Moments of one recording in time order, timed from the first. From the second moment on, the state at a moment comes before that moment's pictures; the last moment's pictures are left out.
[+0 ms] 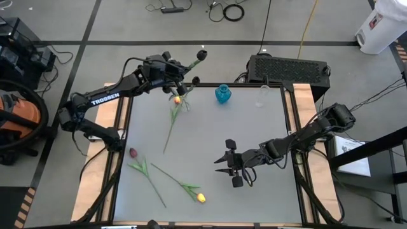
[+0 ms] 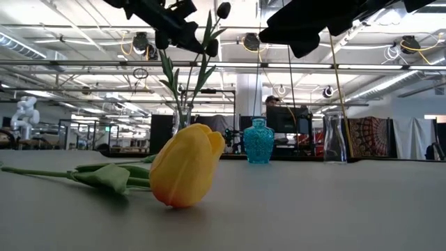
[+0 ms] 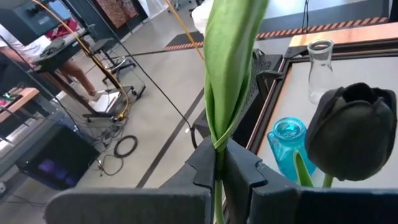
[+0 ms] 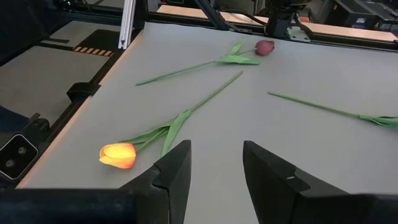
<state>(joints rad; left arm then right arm) 0.55 1.38 1.22 -0.14 -0.09 0.41 0.39 1.47 0.80 0.23 0.23 0.11</state>
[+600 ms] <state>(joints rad) 0.55 1.38 1.22 -0.17 -0.10 0.41 0.39 1.47 0.80 0.23 0.23 0.11</state>
